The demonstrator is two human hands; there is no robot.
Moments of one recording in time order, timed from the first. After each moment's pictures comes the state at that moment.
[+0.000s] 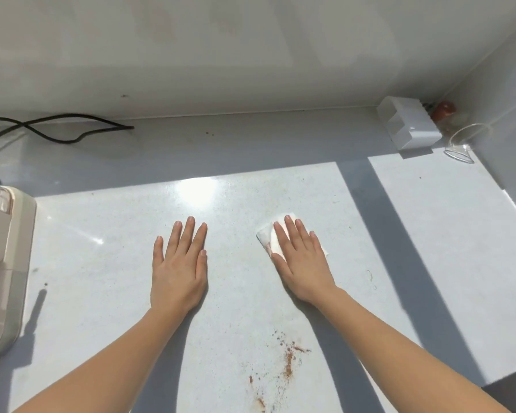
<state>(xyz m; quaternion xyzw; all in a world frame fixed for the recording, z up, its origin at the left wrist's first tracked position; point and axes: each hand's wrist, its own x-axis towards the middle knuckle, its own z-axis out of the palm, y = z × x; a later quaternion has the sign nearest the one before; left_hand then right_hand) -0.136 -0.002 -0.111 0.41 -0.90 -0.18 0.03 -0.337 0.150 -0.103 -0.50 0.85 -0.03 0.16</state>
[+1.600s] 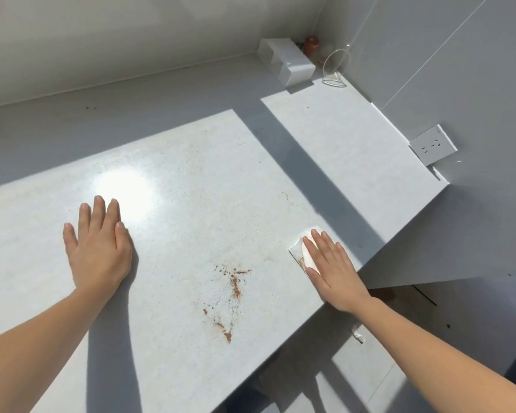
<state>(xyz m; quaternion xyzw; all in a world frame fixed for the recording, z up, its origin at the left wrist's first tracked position) -0.131 -0.006 -0.116 0.37 -0.91 -0.17 0.05 -0.292 0.400 -0.096 -0.35 0.93 0.02 0.14</state>
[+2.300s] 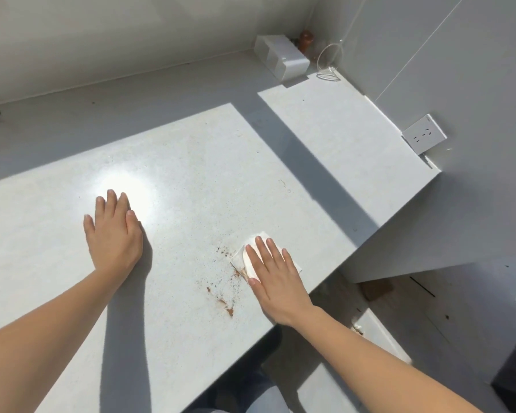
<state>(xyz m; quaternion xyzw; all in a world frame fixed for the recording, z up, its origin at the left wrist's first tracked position) -0.130 0.009 -0.101 0.36 -0.90 -0.22 0.07 -0.194 0.320 -0.104 -0.38 0.91 -0.01 0.17</state>
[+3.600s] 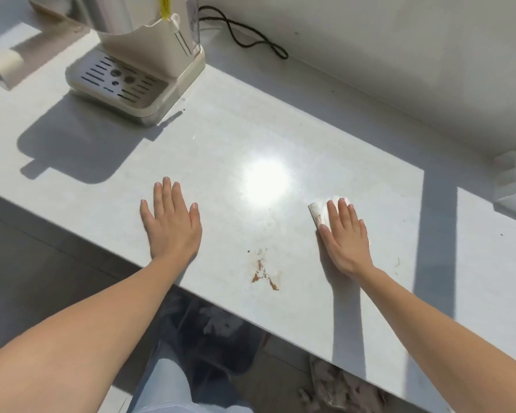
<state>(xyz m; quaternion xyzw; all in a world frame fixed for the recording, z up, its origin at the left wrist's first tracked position) -0.011 0.171 -0.117 0.76 -0.64 -0.09 0.06 -0.337 0.214 -0.095 -0.63 0.75 0.00 0.18</state>
